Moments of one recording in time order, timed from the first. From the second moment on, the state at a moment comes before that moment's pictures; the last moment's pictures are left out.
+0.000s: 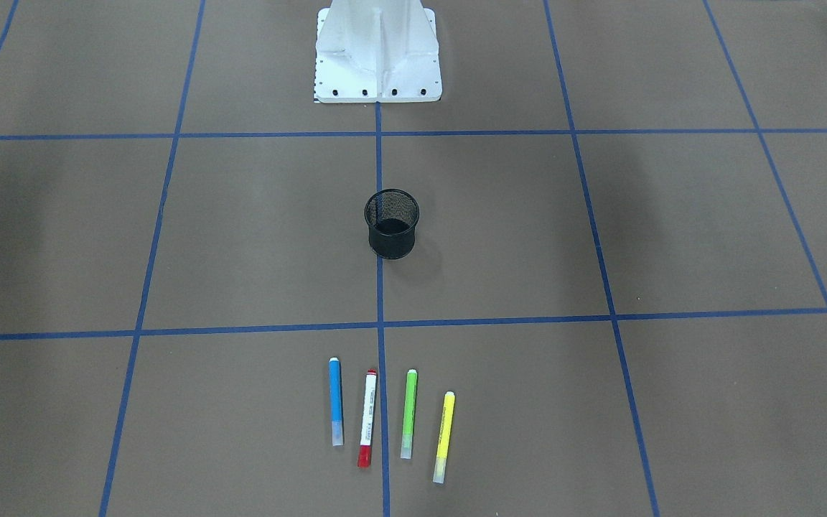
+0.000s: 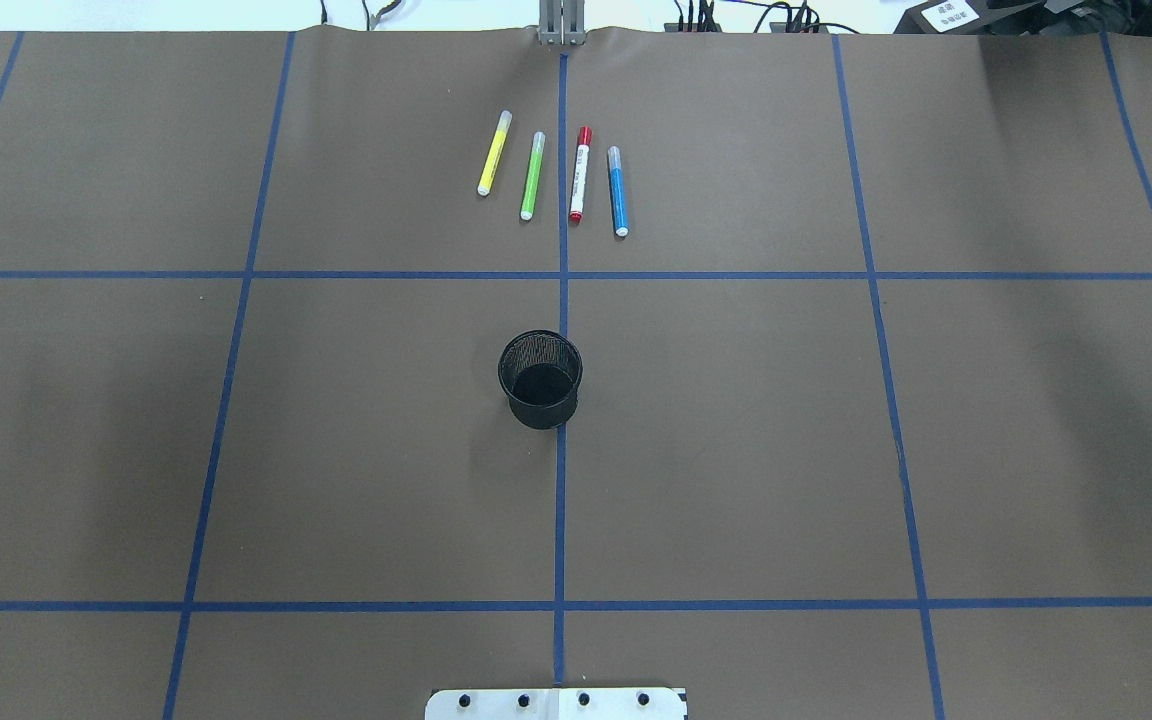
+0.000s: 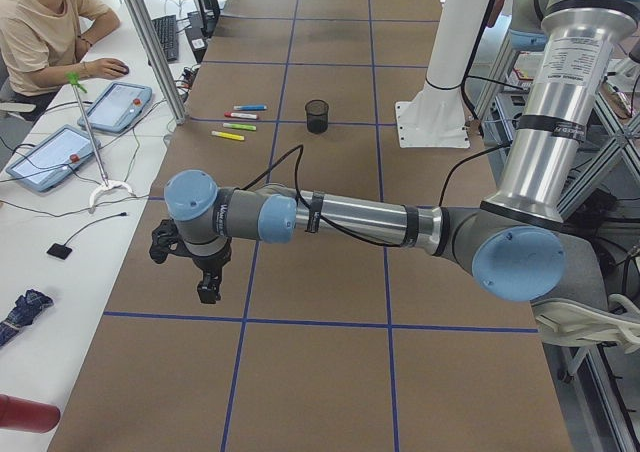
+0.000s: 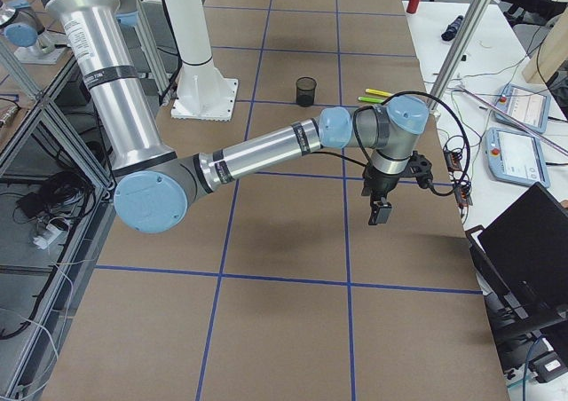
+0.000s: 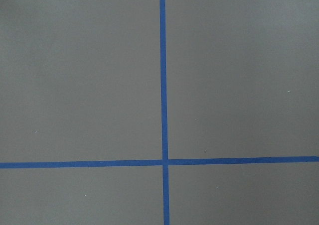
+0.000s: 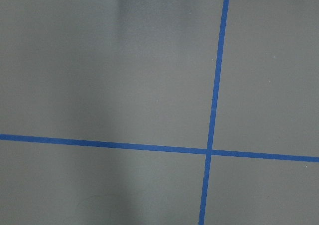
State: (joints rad) left arm -1.60 -1.80 -1.47 -1.59 -2.37 -0.01; right arm 1.48 -1.24 1.61 -1.91 2.24 0.00
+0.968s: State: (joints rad) left arm -1.60 -1.74 -1.49 -1.74 -2.36 -0.02; right arm 1.49 -1.36 1.60 -1.74 2.24 0.01
